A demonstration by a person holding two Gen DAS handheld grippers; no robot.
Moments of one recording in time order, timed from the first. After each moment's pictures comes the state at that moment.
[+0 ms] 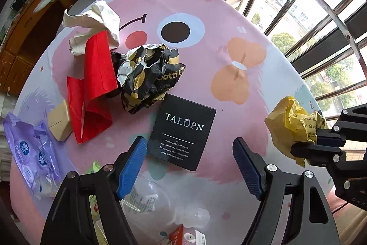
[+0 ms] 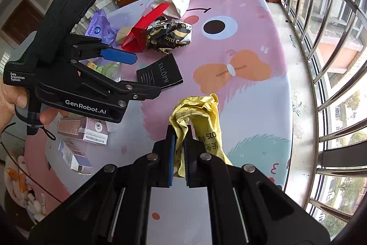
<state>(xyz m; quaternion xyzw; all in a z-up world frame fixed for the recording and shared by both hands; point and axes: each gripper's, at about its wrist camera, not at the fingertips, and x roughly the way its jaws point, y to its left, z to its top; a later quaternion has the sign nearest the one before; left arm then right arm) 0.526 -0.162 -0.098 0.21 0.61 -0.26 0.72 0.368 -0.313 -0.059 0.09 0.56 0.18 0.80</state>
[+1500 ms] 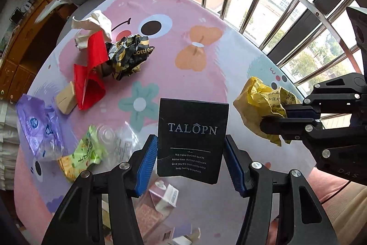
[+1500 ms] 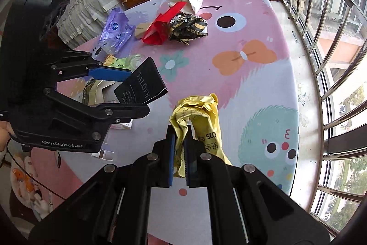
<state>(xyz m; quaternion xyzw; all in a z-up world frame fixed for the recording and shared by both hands) 0.424 -0.162 -0.019 0.22 0.58 -0.27 0.74 0.313 -0.295 -0.024 0.10 0.55 0.19 0.80</state>
